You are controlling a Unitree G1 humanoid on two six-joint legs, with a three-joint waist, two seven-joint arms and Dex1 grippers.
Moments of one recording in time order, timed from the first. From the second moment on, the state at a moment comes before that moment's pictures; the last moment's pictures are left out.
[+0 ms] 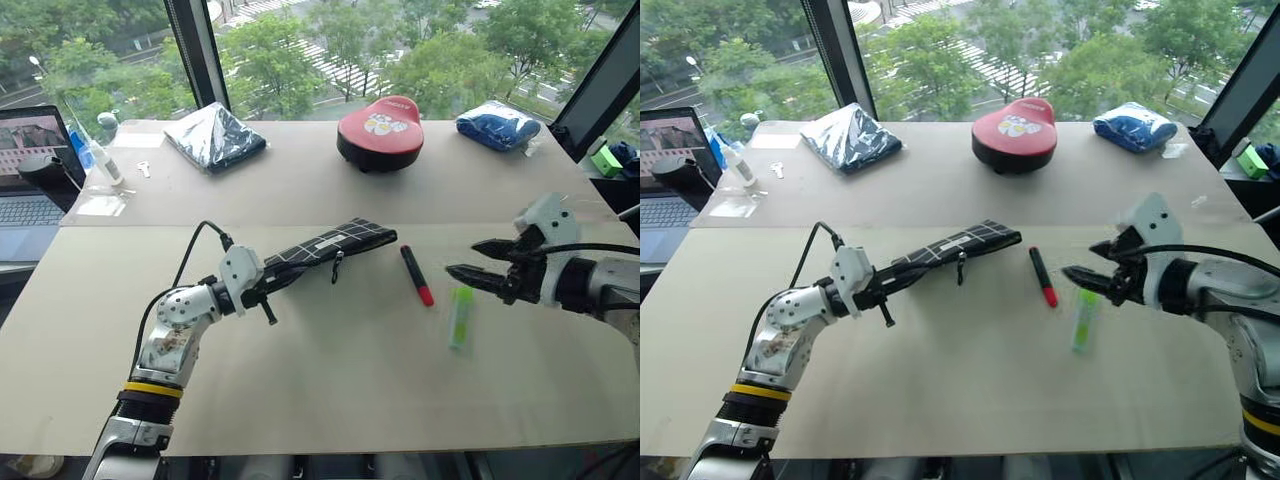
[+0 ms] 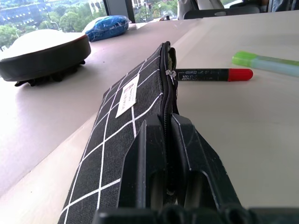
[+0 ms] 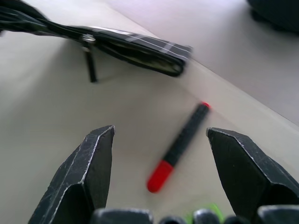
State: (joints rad) left arm -0.32 0.42 -0.07 0.08 -0.28 -0.07 -0.92; right arm -0.25 -0.87 -0.34 -0.47 0.42 1.13 0.66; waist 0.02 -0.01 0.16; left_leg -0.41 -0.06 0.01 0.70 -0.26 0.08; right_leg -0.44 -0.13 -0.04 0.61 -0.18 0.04
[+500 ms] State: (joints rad) left arm -0.40 0.37 -0.10 0.22 -0.27 -0.13 -0.96; right arm -0.11 -0.63 -0.43 -0.53 0.41 1.37 0.42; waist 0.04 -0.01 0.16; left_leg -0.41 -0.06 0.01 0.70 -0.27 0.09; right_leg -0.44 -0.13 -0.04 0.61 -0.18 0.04
